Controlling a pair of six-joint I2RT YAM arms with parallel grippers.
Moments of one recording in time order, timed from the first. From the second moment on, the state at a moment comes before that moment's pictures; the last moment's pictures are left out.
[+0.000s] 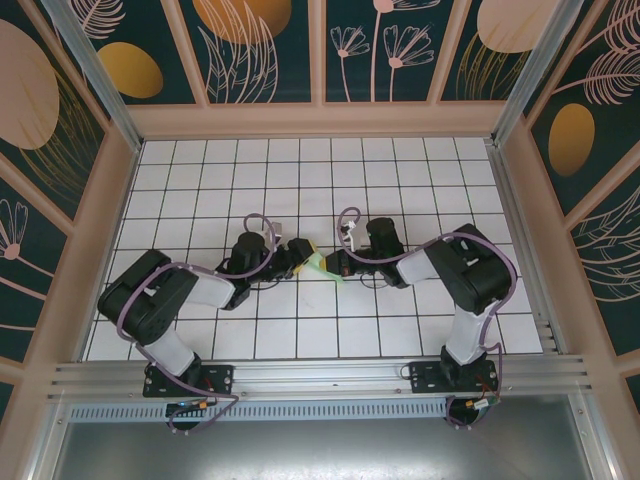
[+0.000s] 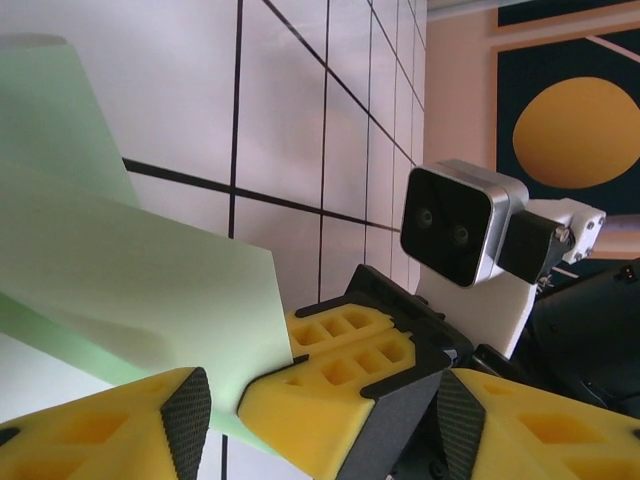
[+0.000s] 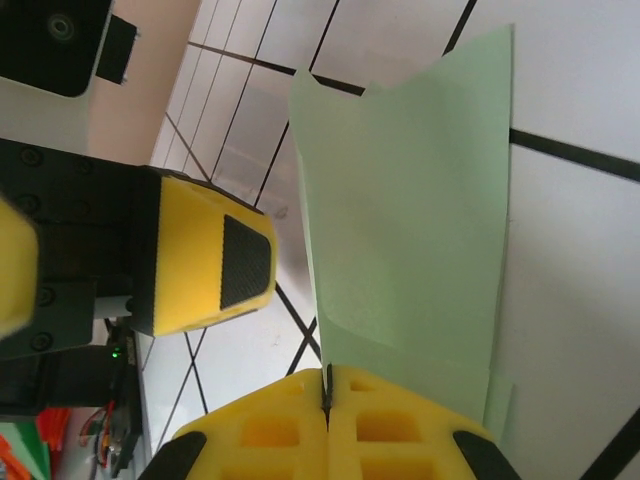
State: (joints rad) left arm -0.59 1.67 0.45 0.83 0.45 -1.25; right arm 0.55 1.84 0.62 0.62 -0.81 0.60
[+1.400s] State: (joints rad) left arm -0.60 1.84 0.57 0.82 0.44 -1.24; right arm 0.50 1.88 0.71 0.42 -0.88 0.44
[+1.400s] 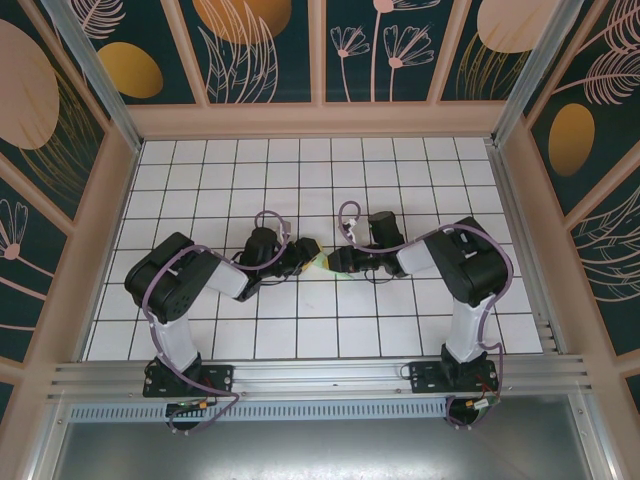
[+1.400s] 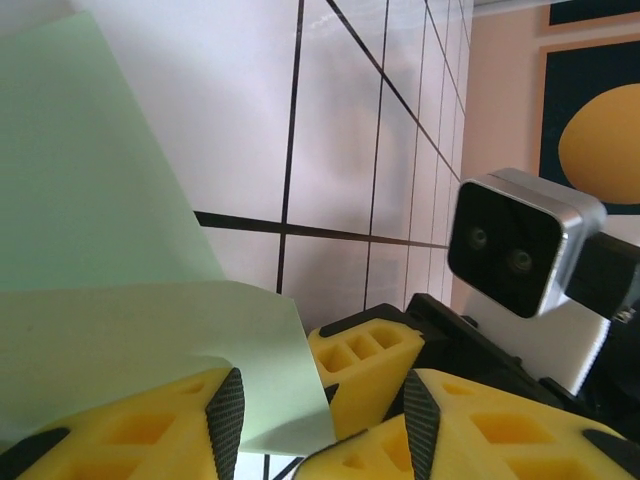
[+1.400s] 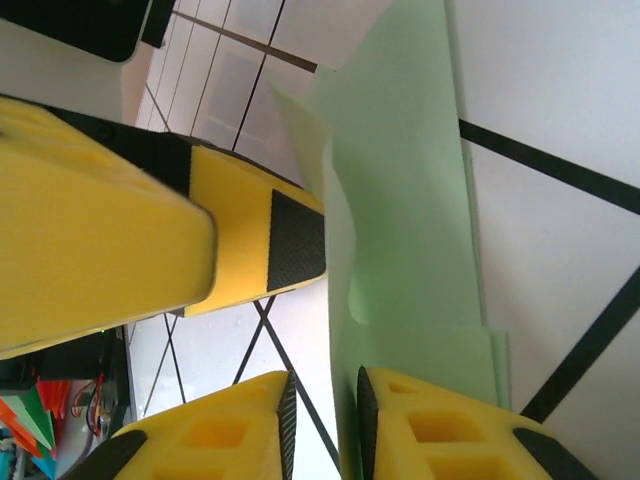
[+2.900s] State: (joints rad) left arm -0.60 1.85 0.64 0.67 0.42 -1.19; right arm 0.59 1.79 0.73 0.19 -0.62 0.01
